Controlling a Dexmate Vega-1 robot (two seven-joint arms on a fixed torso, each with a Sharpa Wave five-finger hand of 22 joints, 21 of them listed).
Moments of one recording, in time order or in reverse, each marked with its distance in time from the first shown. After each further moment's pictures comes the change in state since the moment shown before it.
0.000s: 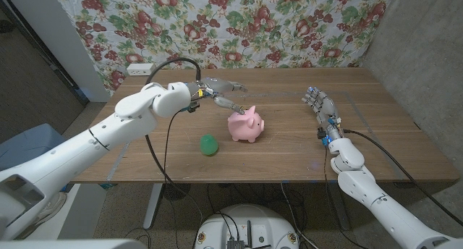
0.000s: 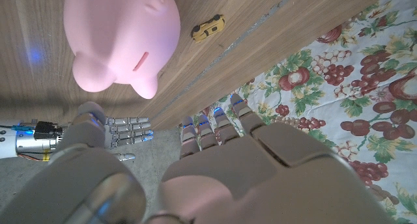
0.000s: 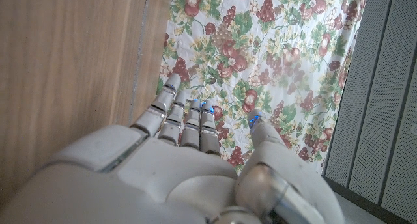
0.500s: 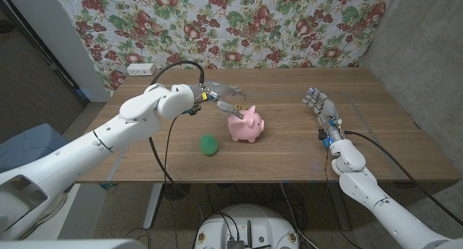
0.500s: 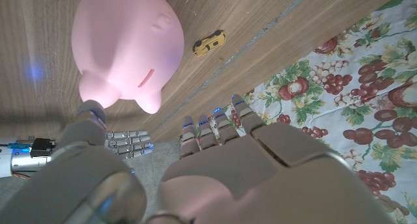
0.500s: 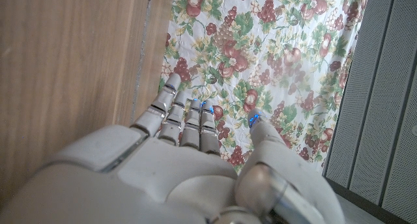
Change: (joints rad) left arm -0.006 -0.011 0.026 -0.018 0.049 0.047 -0.057; left_hand 0.015 -0.004 -0.008 0.000 0.000 0.003 0.003 0.004 0.000 0.000 0.000 0.000 0.000 -0.009 0.002 0.000 0.000 -0.007 0.007 0.000 0.000; right arm -0.014 -0.007 0.005 -0.015 -0.001 -0.003 -0.005; right_hand 0.012 0.012 -0.004 0.004 0.000 0.000 0.000 0.000 0.000 0.002 0.002 0.000 0.000 0.000 0.000 0.000 0.000 0.000 0.000 0.000 0.000
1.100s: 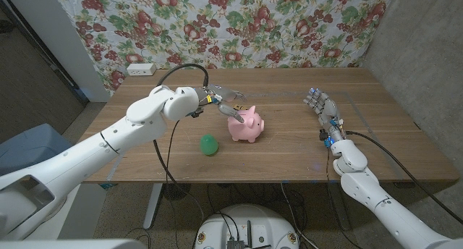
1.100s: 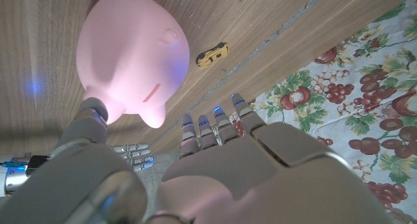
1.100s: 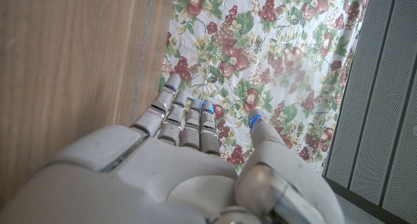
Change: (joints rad) left arm -0.018 -0.035 0.045 0.005 0.056 0.045 -0.062; left_hand 0.024 0.005 -0.004 0.004 0.000 0.010 0.003 0.012 0.000 -0.002 -0.002 0.000 0.000 0.009 0.009 0.000 0.000 0.016 -0.001 0.014 -0.002; right arm -0.005 -0.009 0.007 -0.003 0.007 -0.004 0.006; right_hand -0.008 -0.008 0.000 0.000 0.000 0.000 0.000 0.000 0.000 0.000 0.000 0.000 0.000 0.004 0.004 0.000 0.000 0.000 0.000 -0.011 0.000
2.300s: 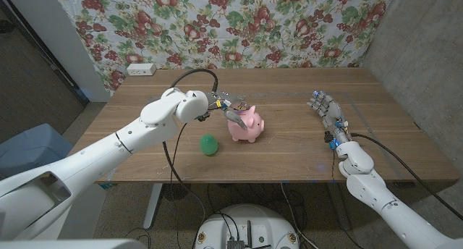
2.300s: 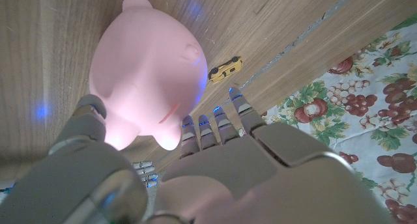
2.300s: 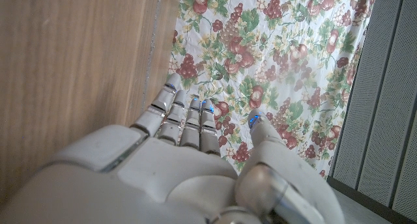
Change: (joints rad) left arm -0.041 -0.059 0.071 0.044 0.059 0.010 -0.078; left_hand 0.034 -0.008 -0.024 -0.001 0.000 -0.020 0.012 -0.002 0.002 -0.005 0.005 0.000 0.000 0.009 0.016 0.000 0.000 0.063 -0.010 0.017 0.000; right arm -0.020 -0.026 0.021 0.001 0.033 -0.015 0.030; right_hand 0.000 0.000 0.000 0.000 0.000 0.005 -0.005 0.000 0.000 0.008 -0.001 0.000 0.000 0.003 0.003 0.000 0.000 0.007 0.007 -0.007 0.000
